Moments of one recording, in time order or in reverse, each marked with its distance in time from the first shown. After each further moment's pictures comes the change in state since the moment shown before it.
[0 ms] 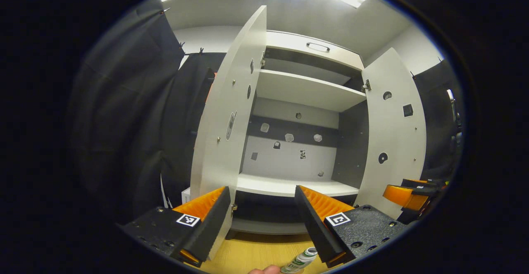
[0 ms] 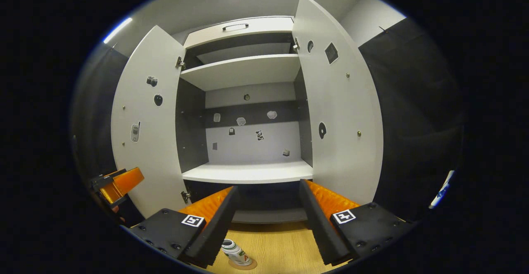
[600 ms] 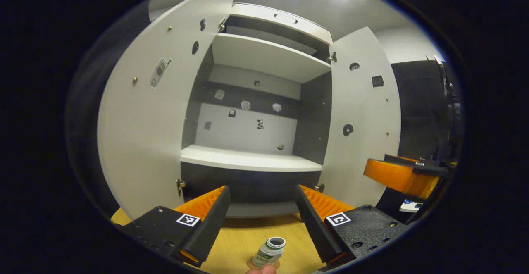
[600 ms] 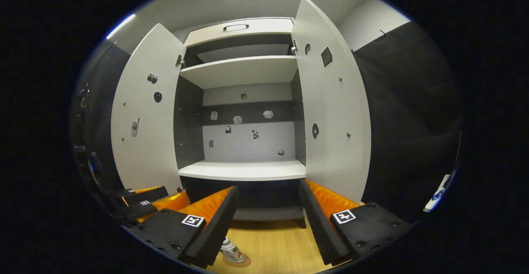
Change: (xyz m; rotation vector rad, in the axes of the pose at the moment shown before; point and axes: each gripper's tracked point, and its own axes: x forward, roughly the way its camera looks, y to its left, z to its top) left arm 0.008 -0.099 -0.104 -0.028 0.236 -0.303; right arm -0.015 -0.011 -0.003 -0.036 0.007 -0.032
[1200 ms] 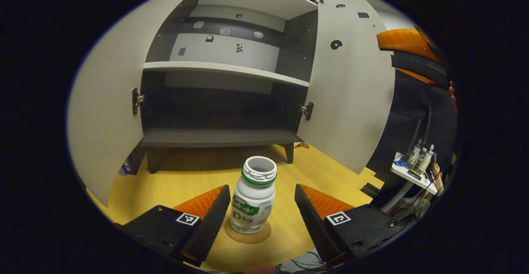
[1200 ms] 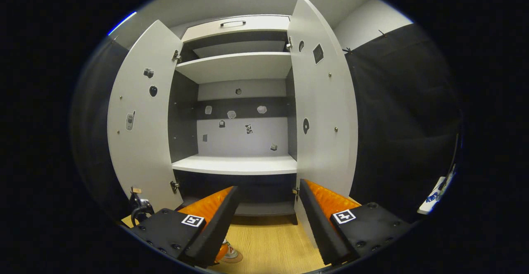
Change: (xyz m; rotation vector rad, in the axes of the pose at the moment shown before) left arm -0.002 -0.015 -0.190 -0.027 0.359 -0.129; right arm -0.006 -0.015 -0.008 -0.016 0.031 -0.032
